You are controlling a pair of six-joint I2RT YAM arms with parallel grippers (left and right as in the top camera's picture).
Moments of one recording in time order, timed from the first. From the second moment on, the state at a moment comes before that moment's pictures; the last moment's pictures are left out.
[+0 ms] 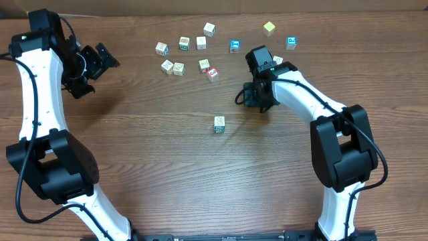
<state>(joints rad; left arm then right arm) 0.29 2.03 1.94 -1.23 0.30 -0.41 0.36 2.09 1.50 -0.73 0.02 0.36</state>
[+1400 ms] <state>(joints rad) 0.29 2.03 1.94 -1.23 0.30 -0.41 0.50 1.90 1.87 -1.27 -0.06 0.46</state>
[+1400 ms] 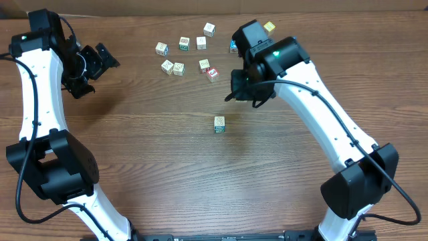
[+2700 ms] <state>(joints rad) 0.29 2.03 1.94 -1.23 0.30 -0.41 0.68 1.95 1.70 -1.08 0.01 0.68</state>
